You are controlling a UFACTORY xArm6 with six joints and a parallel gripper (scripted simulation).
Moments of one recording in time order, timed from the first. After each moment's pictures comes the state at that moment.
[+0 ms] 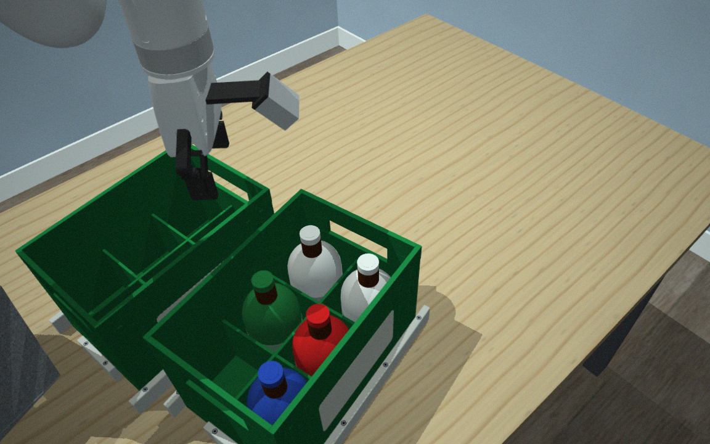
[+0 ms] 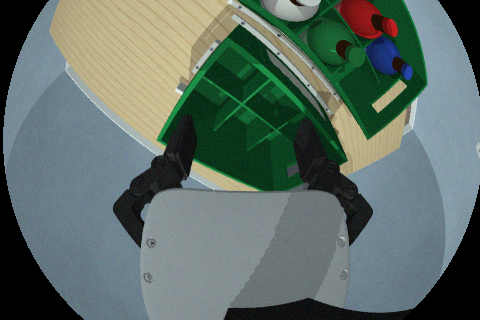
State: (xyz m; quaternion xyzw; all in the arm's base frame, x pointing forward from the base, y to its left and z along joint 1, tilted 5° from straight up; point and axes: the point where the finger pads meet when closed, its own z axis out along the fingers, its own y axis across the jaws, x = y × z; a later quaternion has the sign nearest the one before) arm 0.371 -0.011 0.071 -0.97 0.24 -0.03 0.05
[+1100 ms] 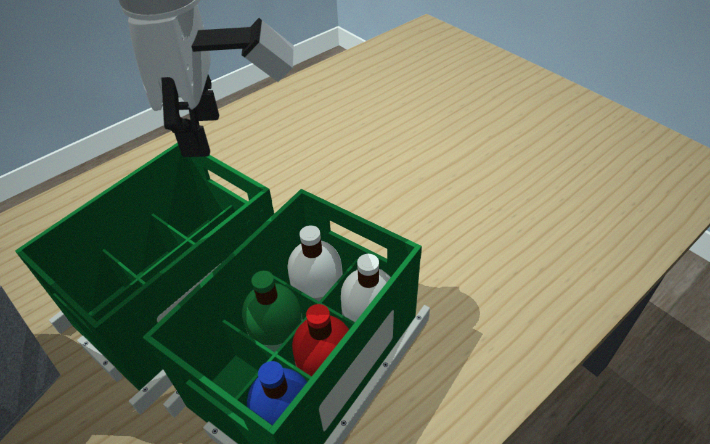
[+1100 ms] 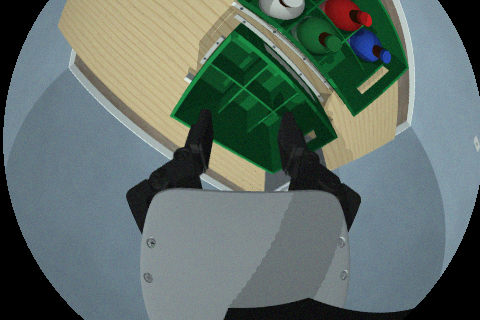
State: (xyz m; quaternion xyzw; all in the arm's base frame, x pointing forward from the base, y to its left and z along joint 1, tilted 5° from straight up) arm 0.367 -0.015 0.132 -0.97 0.24 -0.03 0.05
